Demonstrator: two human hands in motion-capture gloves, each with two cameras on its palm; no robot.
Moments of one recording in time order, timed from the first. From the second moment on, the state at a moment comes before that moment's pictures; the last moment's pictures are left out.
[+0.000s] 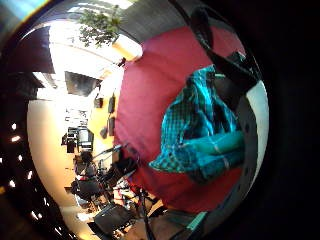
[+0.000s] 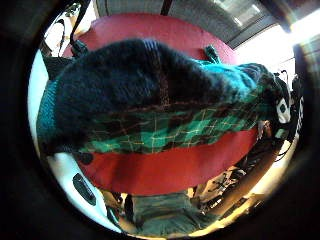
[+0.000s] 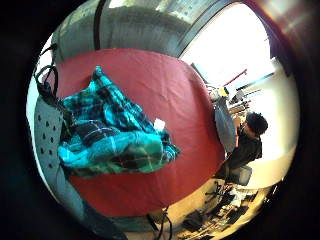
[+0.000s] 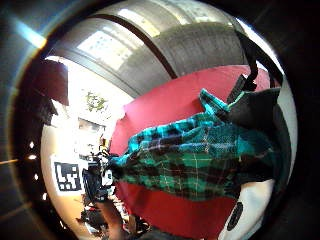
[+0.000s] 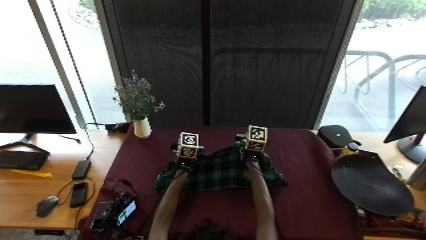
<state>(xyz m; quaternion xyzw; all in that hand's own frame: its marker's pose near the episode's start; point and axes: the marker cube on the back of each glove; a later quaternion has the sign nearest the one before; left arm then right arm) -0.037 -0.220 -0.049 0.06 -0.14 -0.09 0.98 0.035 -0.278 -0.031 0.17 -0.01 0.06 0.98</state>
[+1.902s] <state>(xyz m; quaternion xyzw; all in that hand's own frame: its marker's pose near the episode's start) -0.036 -0.184 0.027 -0.12 0.15 -0.04 0.98 0.077 -0.196 -0.013 0.08 -0.46 0.27 0.84</state>
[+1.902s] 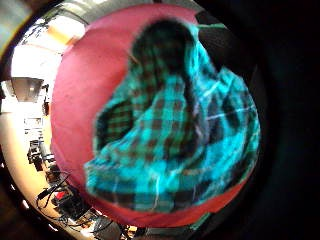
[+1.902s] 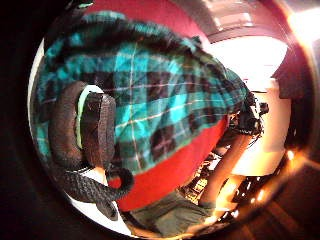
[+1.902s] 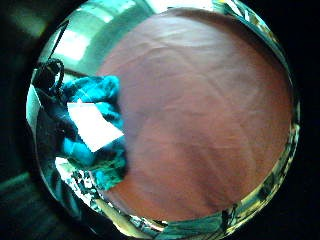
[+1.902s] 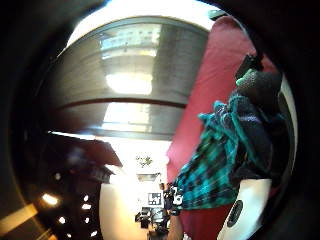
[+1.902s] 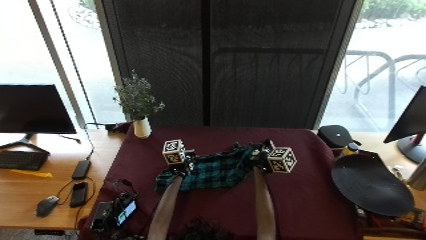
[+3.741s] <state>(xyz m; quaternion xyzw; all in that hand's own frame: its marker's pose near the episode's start) -0.059 -0.202 -0.036 0.14 0.08 -0.06 0.98 -0.016 -0.223 -0.032 -0.01 0.04 -0.03 1.00</state>
